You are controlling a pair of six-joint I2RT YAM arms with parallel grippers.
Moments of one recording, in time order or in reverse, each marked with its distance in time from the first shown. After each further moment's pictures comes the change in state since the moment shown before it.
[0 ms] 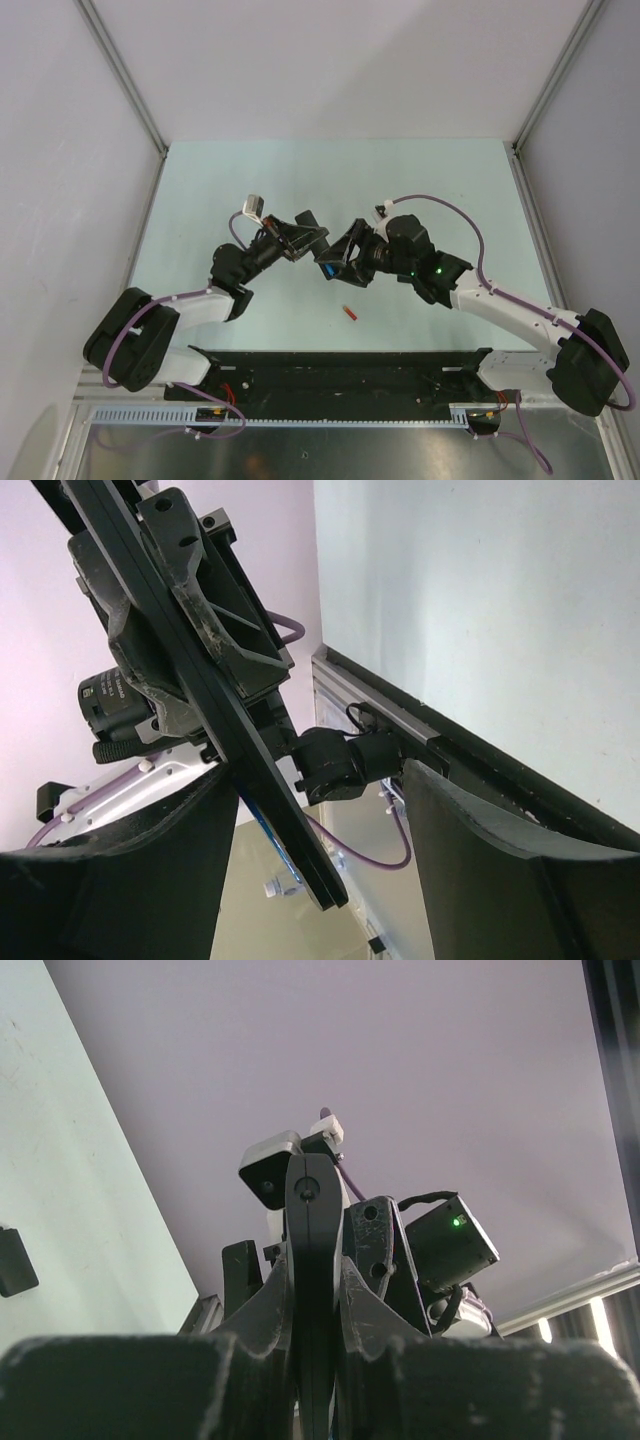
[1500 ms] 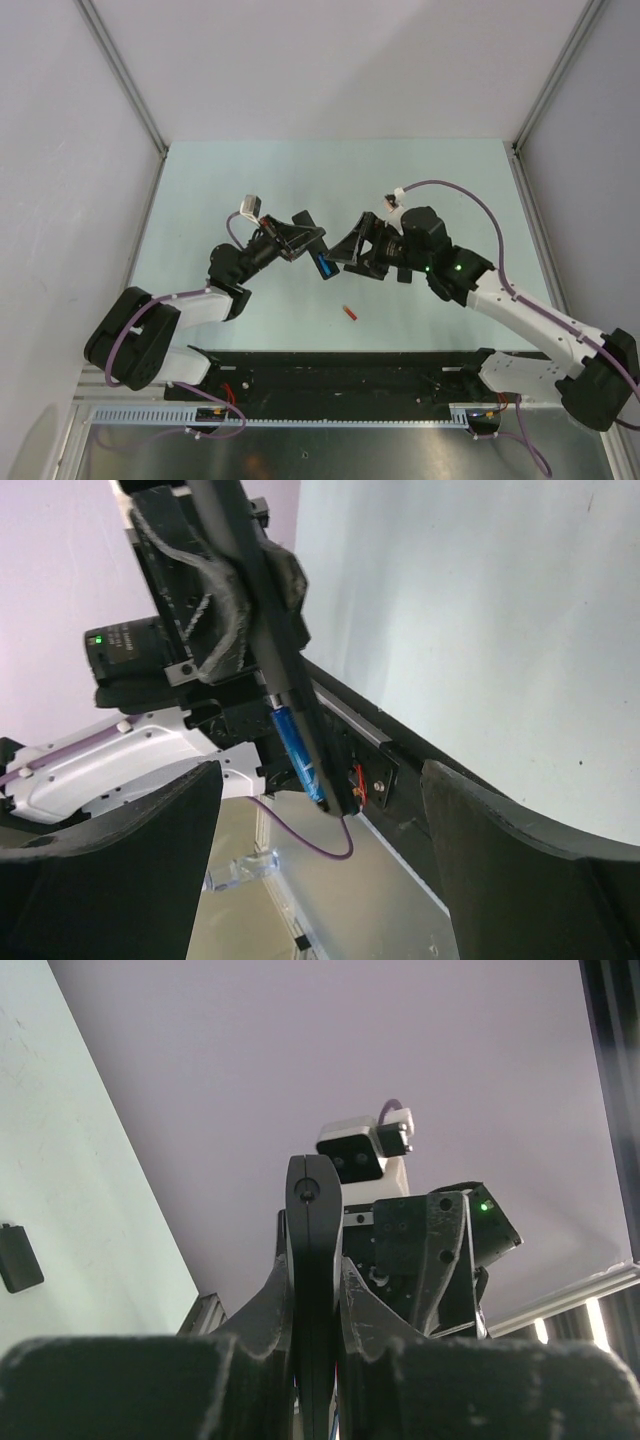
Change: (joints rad) left arm 0.031 0.007 -0.013 0.022 0.025 -0.017; right arm -0.040 -0.112 0.084 -0.192 0.013 -0.227
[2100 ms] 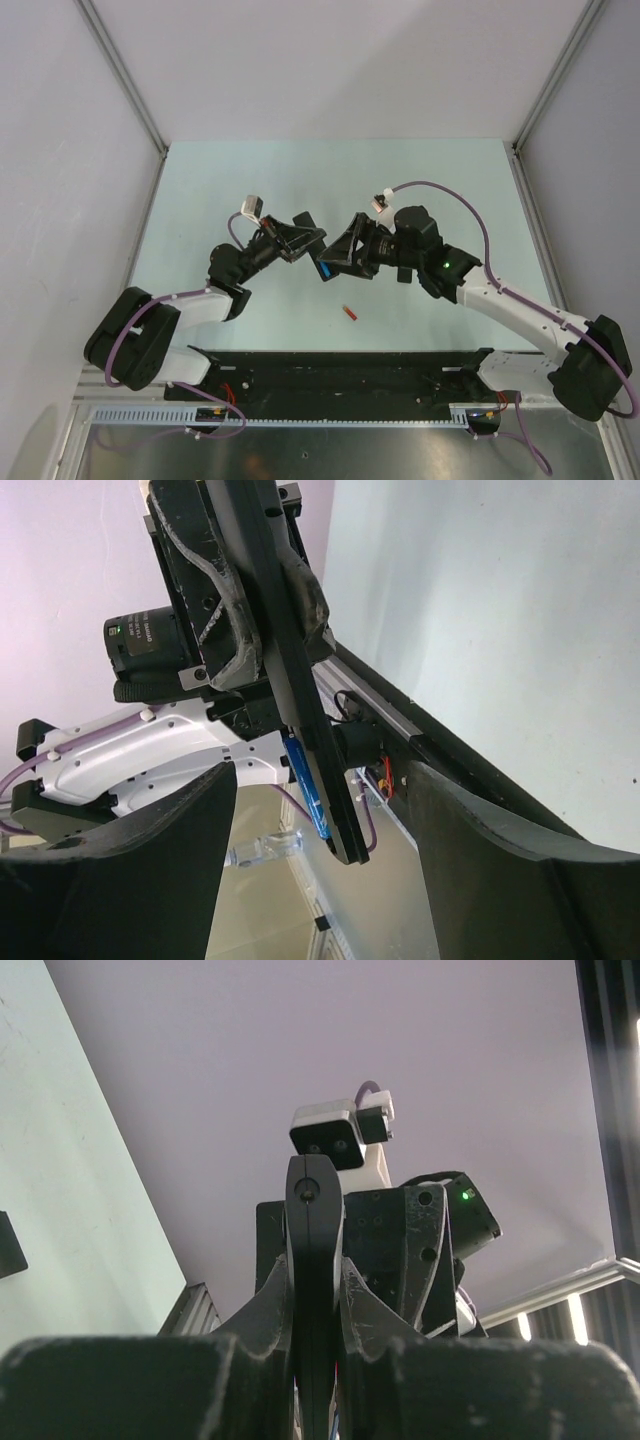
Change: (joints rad) left arm 0.000 -0.001 0.000 0.000 0.021 -0.032; right arm -0.003 0.089 -0.025 0.144 -0.109 0.050
